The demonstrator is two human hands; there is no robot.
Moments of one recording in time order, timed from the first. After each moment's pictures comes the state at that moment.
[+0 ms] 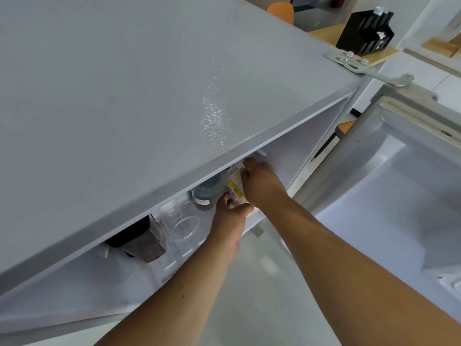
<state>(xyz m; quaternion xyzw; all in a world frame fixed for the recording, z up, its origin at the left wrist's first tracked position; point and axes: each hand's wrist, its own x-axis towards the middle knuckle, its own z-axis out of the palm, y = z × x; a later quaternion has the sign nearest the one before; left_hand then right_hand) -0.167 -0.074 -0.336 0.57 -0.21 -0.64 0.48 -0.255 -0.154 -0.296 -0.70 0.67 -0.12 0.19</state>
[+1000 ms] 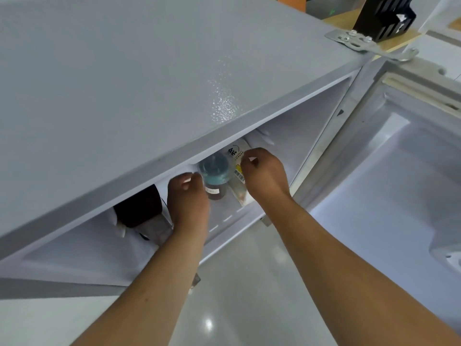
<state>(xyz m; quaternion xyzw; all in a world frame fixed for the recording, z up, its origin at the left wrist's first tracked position) -0.093 -0.063 -0.299 0.70 -0.21 -0.38 0.56 -0.242 -0.115 -0.266 -0.59 0.67 -0.31 0.33</state>
